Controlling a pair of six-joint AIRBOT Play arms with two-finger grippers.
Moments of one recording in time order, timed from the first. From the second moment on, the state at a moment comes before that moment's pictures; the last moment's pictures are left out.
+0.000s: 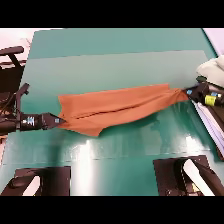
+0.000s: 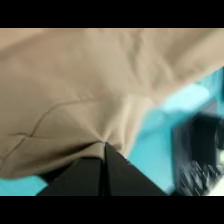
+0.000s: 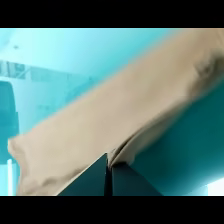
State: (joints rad) left arm 0.09 -0.70 0.69 0.72 -1.26 -1.33; right arm -0.58 -0.85 0.76 -0.59 1.21 1.23
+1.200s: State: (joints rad) left arm 0.04 -1.37 0.92 0.39 -0.67 -0.70; right arm -0.45 -1.42 0.99 -0.57 0.98 1.14
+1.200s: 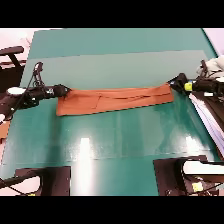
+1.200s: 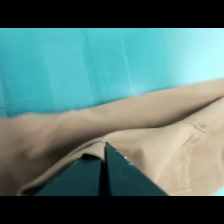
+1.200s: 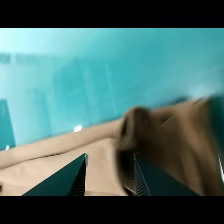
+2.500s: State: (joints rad) left arm -0.44 -1.66 1.24 0.67 -0.82 -1.23; right arm -0.38 -1.70 1.28 -0.86 1.24 1.09
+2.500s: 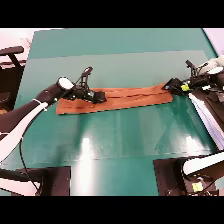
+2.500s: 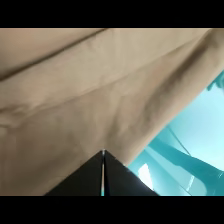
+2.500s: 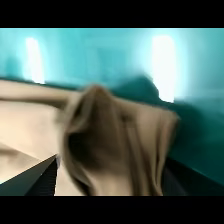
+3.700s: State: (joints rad) left arm -0.64 -1.77 1.30 0.71 -0.78 -1.30; right arm 0.03 -1.19 1.26 -0.64 1.09 1.28
